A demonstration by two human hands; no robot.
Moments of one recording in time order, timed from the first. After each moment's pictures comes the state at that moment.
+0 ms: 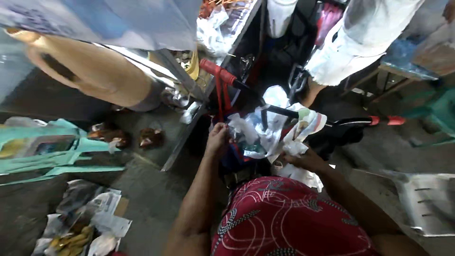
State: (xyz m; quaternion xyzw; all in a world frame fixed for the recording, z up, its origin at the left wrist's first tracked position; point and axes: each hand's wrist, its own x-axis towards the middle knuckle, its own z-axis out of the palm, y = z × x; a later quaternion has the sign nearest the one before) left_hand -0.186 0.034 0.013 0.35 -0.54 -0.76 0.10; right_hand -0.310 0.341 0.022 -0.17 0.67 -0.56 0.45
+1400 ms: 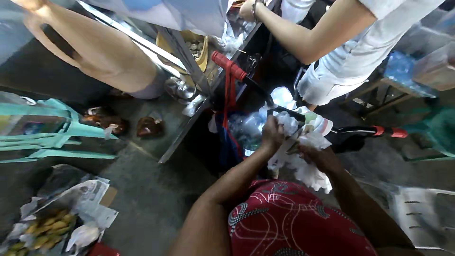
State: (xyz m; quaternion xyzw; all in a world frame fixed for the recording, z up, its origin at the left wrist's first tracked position) left_hand -0.282 0.163 0.011 0.29 -0.82 -0.48 0.06; right_hand -0.321 0.334 0.064 -0.04 0.74 -0.57 0.36
